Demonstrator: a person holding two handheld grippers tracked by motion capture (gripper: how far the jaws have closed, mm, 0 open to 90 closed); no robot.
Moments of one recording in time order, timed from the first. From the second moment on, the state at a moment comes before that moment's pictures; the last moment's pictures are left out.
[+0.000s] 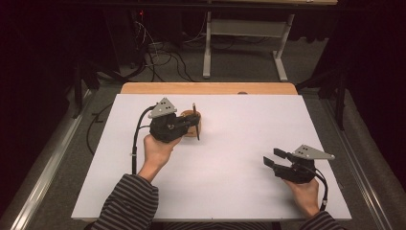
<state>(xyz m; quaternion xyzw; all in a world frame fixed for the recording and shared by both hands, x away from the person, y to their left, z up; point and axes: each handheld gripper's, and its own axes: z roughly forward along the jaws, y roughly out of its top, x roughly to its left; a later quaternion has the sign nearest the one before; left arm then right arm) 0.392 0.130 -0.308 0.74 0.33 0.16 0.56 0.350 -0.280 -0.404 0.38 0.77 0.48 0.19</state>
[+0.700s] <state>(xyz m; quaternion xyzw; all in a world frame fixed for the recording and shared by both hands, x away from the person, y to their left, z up) 0.410 0.128 -0.301 0.74 0.34 0.18 0.55 0.350 -0.280 -0.404 0.38 0.77 0.48 0.18</state>
